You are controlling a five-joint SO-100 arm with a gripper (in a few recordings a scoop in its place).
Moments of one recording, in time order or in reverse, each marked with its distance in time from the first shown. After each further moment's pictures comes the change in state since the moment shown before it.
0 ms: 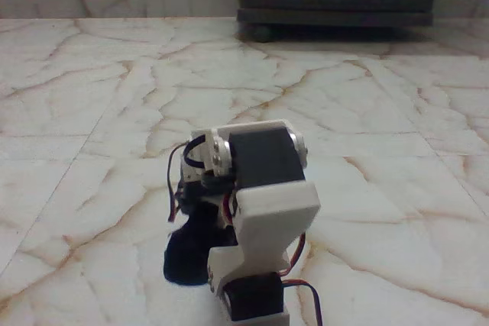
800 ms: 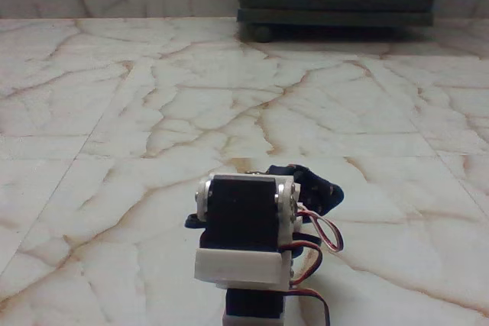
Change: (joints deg) arm 21.2 13.1 30.8 -52.0 -23.9
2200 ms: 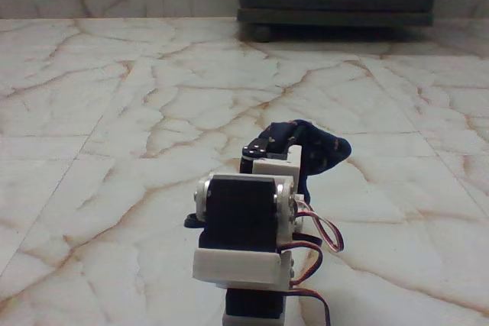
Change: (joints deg) arm 0.7 0.0 0.0 -19.2 -5.3
